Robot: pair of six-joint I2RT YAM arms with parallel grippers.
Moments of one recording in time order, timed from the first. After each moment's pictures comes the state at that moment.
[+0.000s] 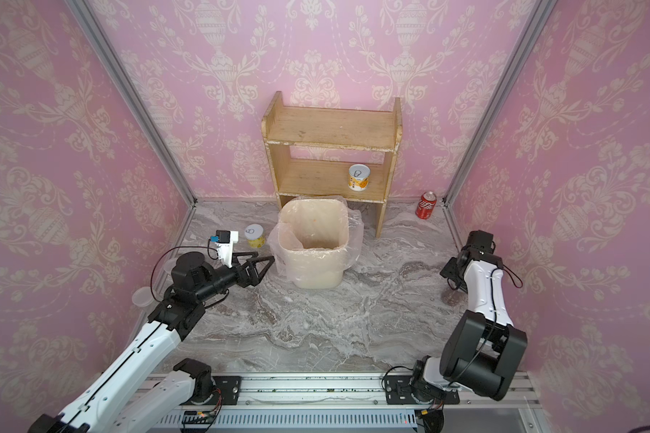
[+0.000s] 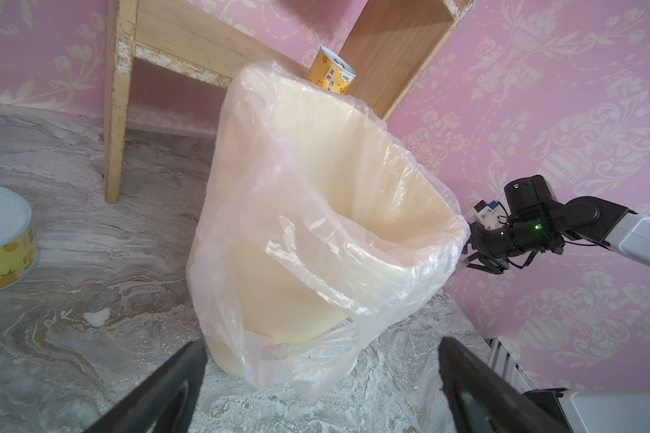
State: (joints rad) left arm -0.29 0.86 0.63 -0.01 0.49 -0.47; right arm -0.48 1.39 1.05 -0.82 0.14 0.32
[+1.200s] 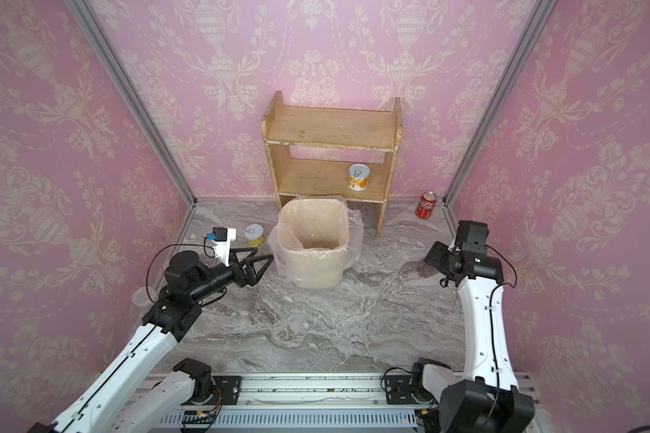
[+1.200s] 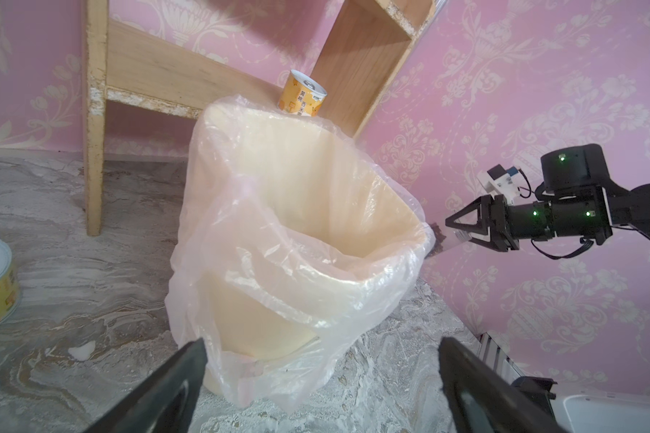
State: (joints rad) left arm -0.31 0.82 0.68 -0.02 0.52 -0.43; right arm -0.26 1.10 1.19 -0.96 -0.08 0.34
